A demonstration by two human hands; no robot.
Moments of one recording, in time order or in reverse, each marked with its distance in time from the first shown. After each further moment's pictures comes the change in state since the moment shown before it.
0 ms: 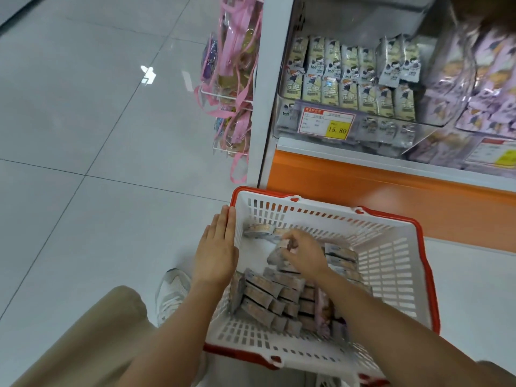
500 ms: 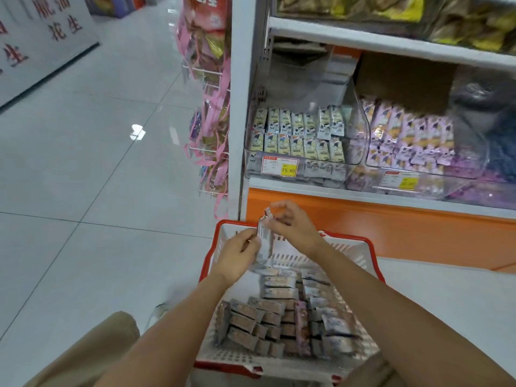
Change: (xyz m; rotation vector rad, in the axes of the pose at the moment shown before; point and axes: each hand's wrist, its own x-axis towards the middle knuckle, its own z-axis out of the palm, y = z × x) left_hand 0.010 0.085 -0.080 -0.858 -0.185 0.066; right_hand -0.032 -0.102 -0.132 0.576 0.049 -0.154
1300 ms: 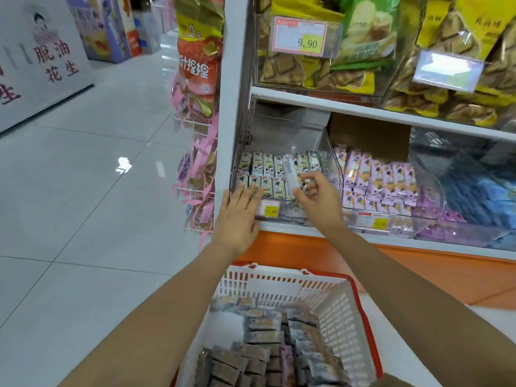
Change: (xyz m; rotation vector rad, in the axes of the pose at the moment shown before) left_hand 0.081 0.103 -0.033 0.921 0.253 0.428; right_hand 0.040 -0.085 -0.090 -0.361 0.523 -0.308
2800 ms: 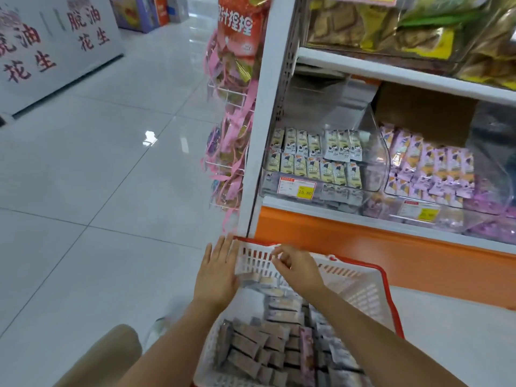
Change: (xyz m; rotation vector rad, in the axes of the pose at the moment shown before) left_hand -0.143 -0.060 0.084 0.046 -0.244 -0.238; right_hand -0.126 0.067 0.106 -0.233 -0.523 0.060
